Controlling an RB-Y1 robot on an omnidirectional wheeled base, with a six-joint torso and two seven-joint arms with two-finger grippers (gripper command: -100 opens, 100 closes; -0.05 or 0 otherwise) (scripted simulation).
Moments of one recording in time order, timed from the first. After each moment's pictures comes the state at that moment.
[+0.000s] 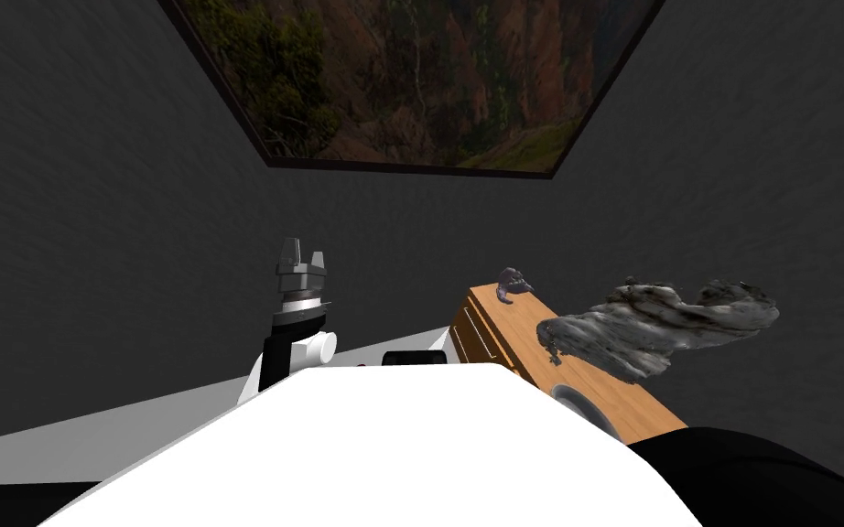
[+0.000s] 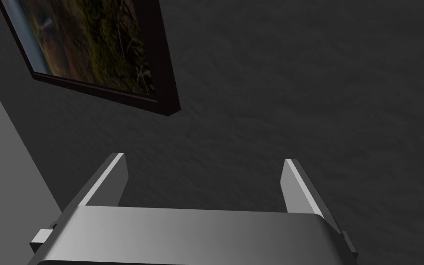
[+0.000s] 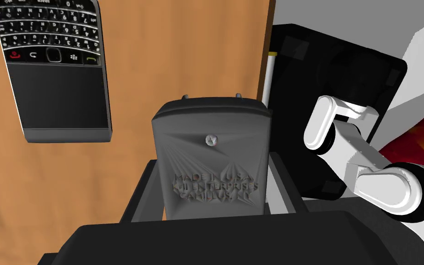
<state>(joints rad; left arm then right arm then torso) 0.47 0.00 0.06 -2.31 0.00 -0.39 -0.10 0.78 -1.57 0.74 -1.08 0.48 -0.71 0.19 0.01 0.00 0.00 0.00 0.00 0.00</state>
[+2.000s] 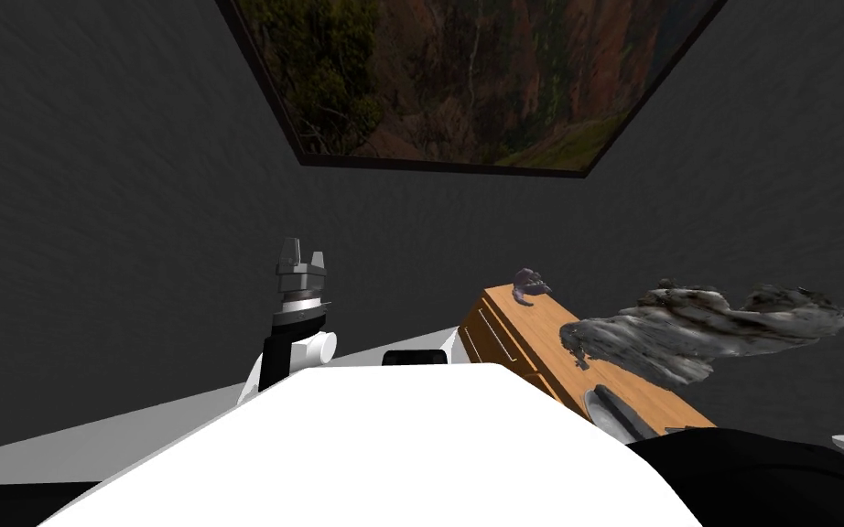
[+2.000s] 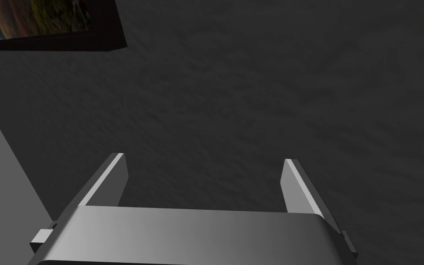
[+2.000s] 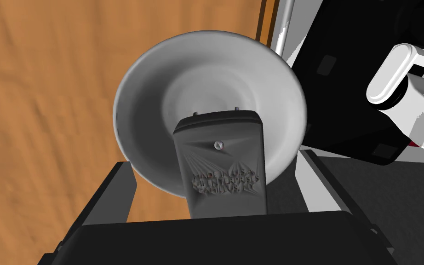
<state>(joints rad) 0.47 0.00 0.06 -2.31 0.00 -0.39 -0.10 0.67 -1.69 0.75 -0.99 0.25 -0.76 0.29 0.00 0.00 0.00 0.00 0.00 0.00</state>
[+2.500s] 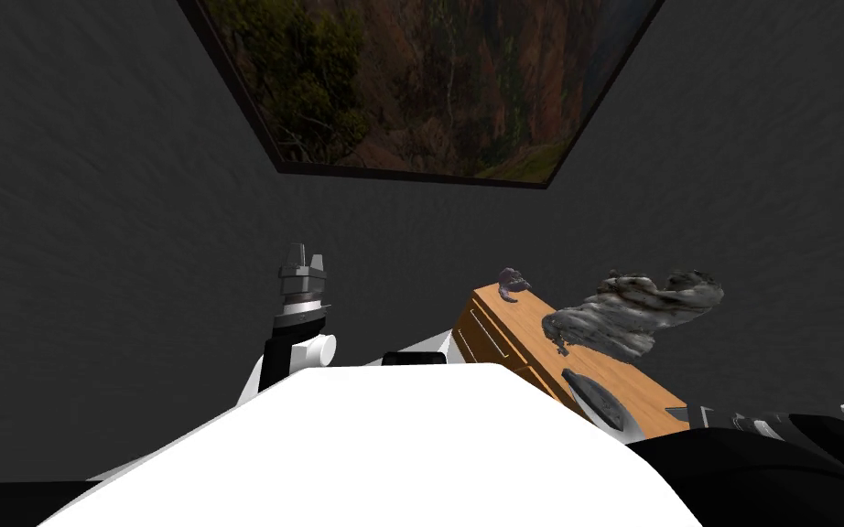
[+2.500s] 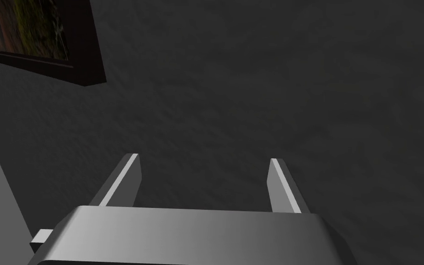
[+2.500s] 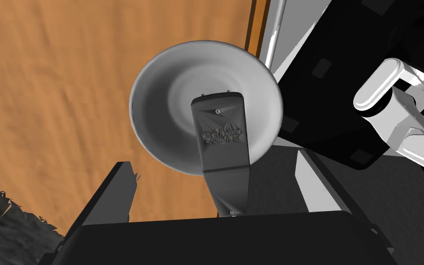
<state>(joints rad) 0.49 0.00 0.06 -2.30 0.00 -0.38 -0.10 0.66 -1.80 0.74 -0.99 0.25 -0.85 0.35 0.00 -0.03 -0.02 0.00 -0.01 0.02</state>
